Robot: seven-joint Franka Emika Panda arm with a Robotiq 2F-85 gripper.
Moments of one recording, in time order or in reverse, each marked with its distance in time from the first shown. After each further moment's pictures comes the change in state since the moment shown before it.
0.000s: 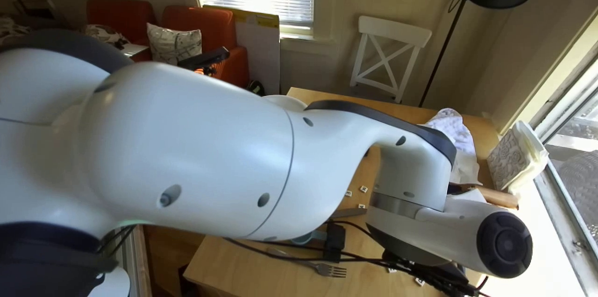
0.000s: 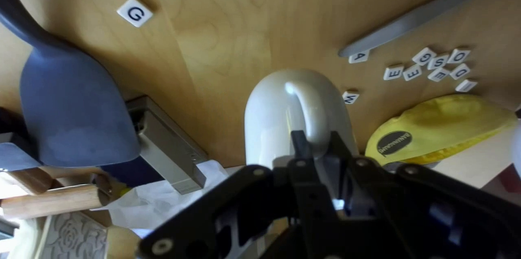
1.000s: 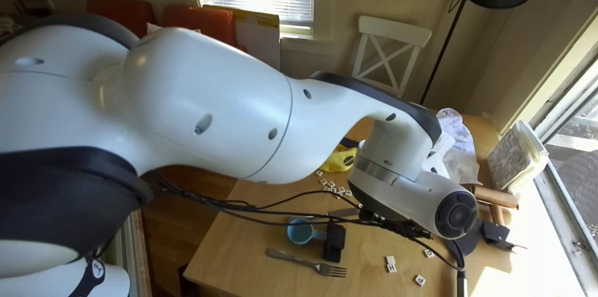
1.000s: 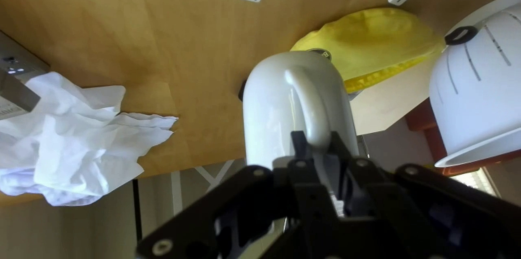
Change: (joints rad) arm 0.158 -0.014 -0.060 -0.028 0.365 -0.129 -0.280
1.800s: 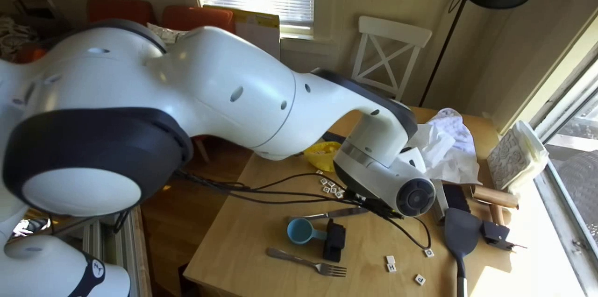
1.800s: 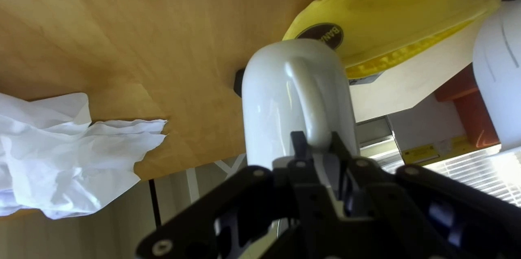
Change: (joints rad) arm 0.200 0.055 -0.121 0.015 0.260 0.072 -0.029
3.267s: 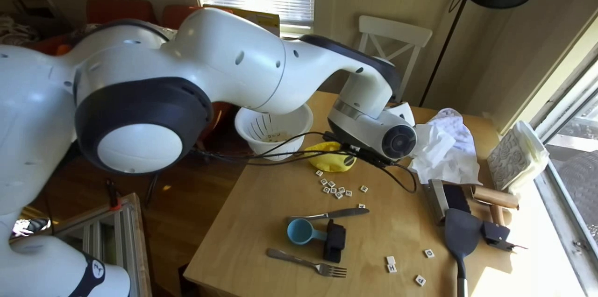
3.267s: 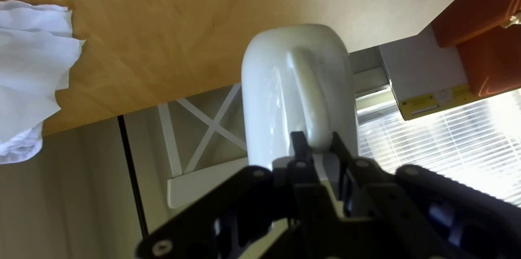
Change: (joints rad) arm 0.188 0.055 -0.025 0.180 0.150 0.032 0.093
